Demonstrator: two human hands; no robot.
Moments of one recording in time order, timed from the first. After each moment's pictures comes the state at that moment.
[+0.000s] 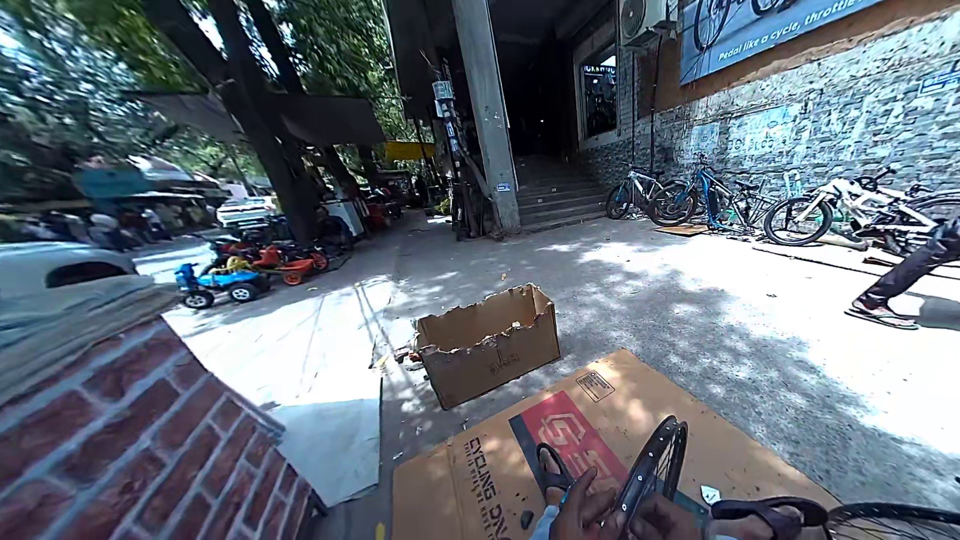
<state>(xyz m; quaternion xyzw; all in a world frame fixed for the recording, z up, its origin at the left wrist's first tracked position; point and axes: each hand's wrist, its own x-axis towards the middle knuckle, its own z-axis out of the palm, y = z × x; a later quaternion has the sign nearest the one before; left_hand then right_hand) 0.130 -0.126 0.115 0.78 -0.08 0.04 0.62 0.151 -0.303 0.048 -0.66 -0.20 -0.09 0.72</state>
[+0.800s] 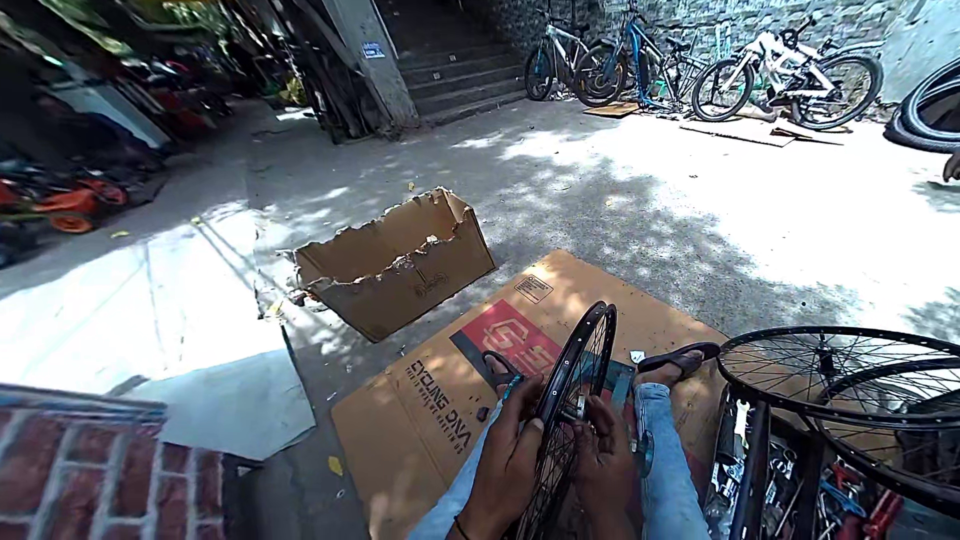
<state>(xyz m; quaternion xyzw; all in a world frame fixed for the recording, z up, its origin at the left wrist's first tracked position) 0.140 -0.108 0.108 0.79 -0.23 0.02 0.57 0.112 -0.230 0.015 -0.60 0.04 -0.41 0.68</state>
